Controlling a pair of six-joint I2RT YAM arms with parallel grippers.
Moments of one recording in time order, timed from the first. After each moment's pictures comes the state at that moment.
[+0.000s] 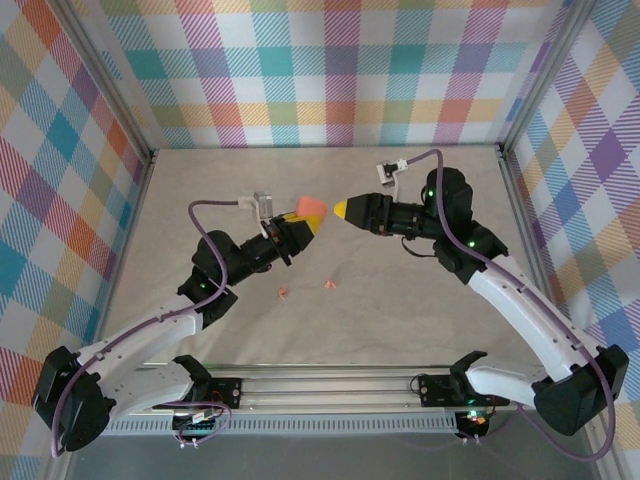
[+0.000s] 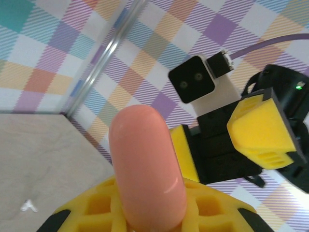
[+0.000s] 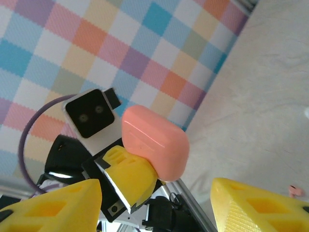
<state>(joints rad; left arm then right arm) -0.68 1.03 0.68 0.58 0.34 -0.71 0.55 1.14 1.13 -0.14 -0.75 0.86</state>
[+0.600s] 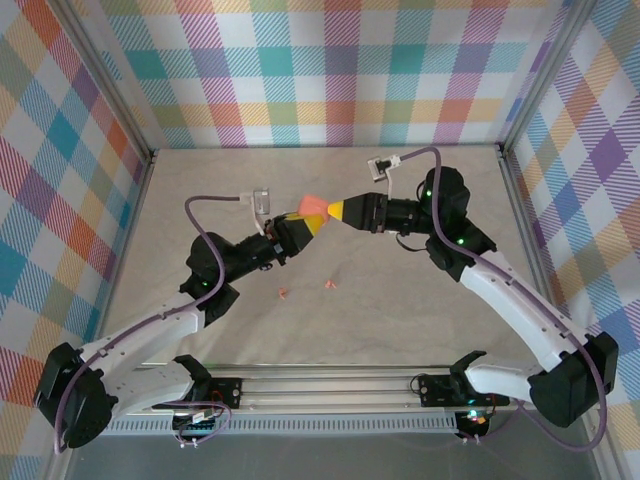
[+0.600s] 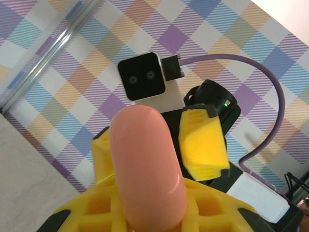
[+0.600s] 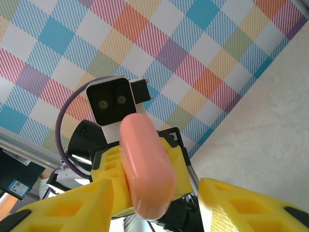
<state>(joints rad) -0.68 1.06 0.68 0.74 0.46 -0.92 0.55 1.19 1.09 0.08 -0.88 0.89</state>
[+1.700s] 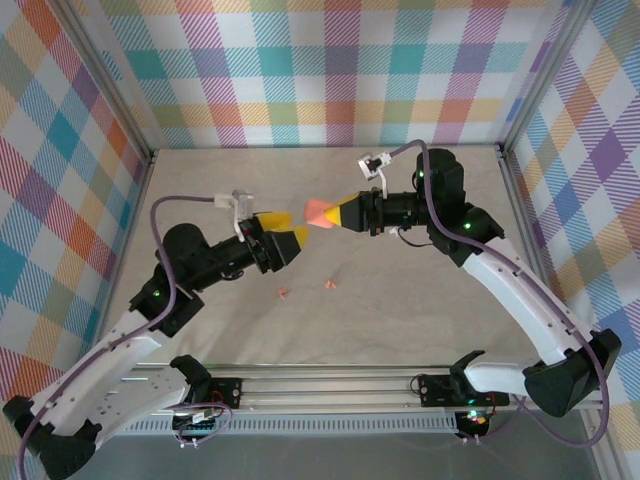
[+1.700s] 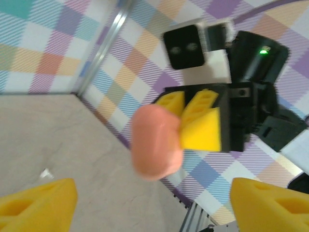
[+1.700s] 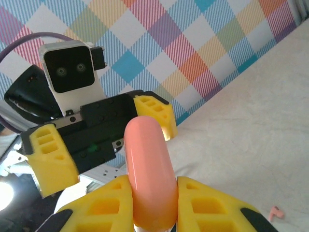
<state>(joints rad) -0.67 0.80 0.90 -0.07 0.32 -0.58 0.57 1.25 1.34 -0.35 -0.90 0.44</state>
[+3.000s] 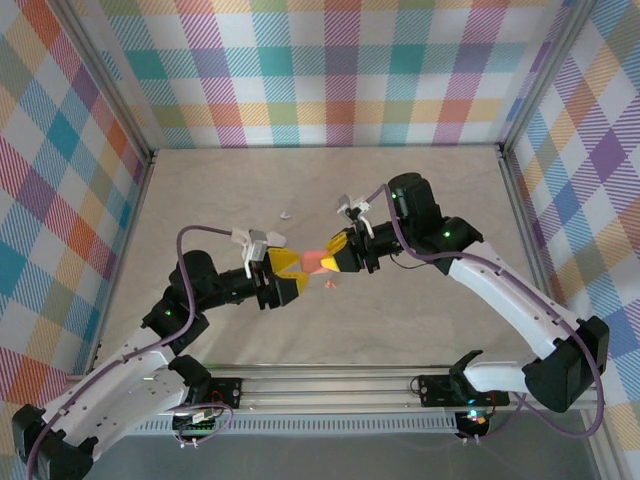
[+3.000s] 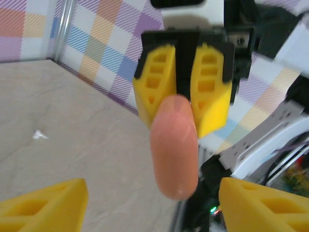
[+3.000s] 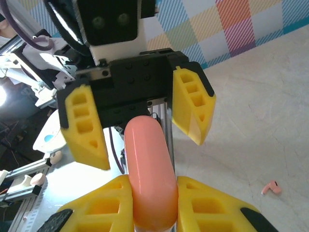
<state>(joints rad) -0.63 0.73 0.58 0.13 0.60 -0.46 0.64 1.26 1.19 -0.48 -1.03 -0.02</state>
